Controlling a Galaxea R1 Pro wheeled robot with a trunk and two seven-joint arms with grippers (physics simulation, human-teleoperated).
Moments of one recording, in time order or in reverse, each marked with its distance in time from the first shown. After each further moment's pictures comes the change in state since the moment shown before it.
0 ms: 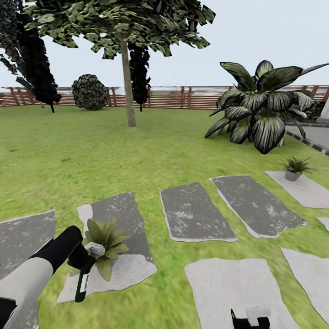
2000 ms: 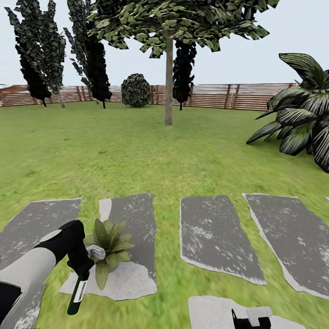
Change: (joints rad) left arm -0.078 0.001 -0.108 0.066 -0.318 -0.011 -0.450; right arm 0.000 -0.005 0.000 0.000 0.000 0.000 0.000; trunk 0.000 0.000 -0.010
